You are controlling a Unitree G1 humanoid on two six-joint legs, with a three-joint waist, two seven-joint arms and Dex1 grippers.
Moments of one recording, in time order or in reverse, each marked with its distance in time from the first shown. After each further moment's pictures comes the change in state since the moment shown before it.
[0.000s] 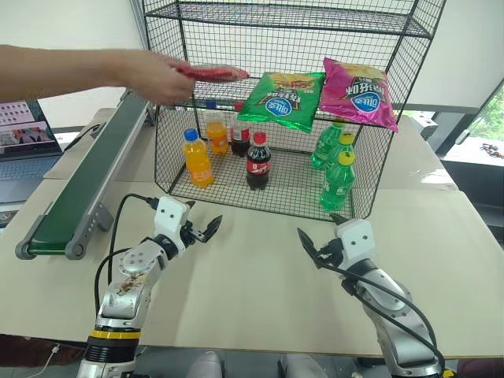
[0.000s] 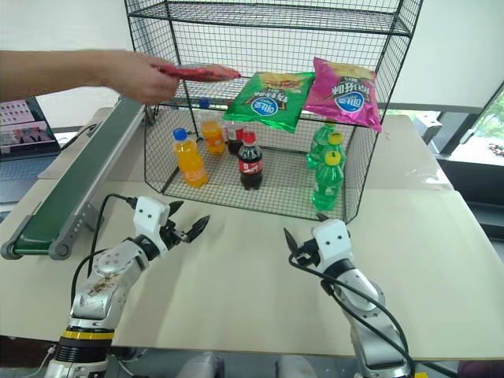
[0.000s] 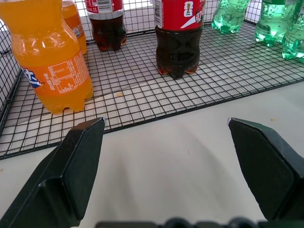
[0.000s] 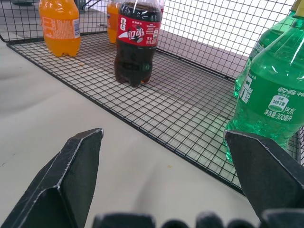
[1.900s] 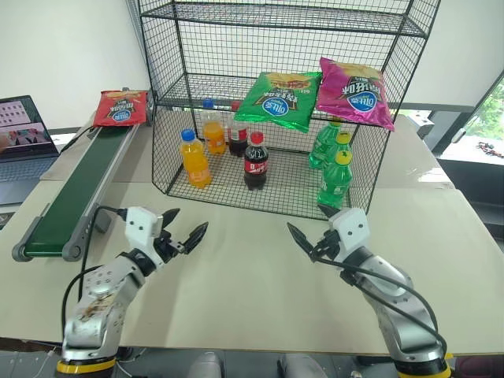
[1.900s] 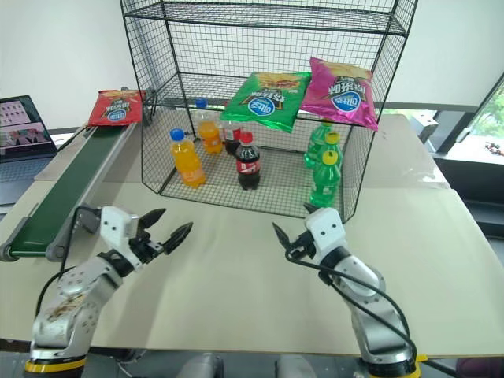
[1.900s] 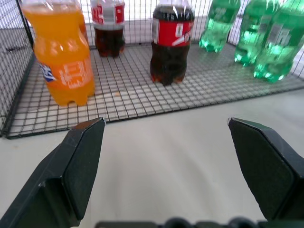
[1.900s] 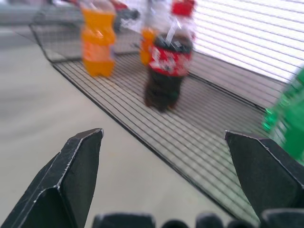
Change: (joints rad) left arm 0.235 0.060 0.220 -0.299 -0.295 0.151 -0.025; right arm -0.160 -0.077 0.002 0.006 0.151 0.053 0.195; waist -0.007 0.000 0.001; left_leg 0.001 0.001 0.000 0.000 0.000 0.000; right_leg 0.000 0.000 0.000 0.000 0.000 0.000
